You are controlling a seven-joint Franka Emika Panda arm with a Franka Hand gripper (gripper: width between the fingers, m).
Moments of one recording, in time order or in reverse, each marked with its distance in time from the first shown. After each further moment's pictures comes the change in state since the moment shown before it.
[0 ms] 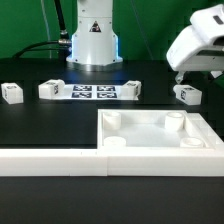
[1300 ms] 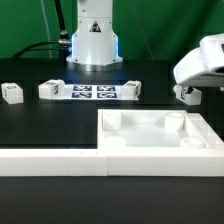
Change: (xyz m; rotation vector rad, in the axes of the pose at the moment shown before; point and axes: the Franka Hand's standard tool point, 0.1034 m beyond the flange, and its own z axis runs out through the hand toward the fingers) arm 0.004 -0.027 0.023 0.054 -0.132 0.065
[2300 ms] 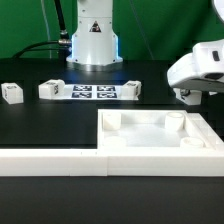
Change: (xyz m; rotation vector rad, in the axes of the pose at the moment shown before) arm -0.007 -0.004 0.028 0.003 -0.047 0.071
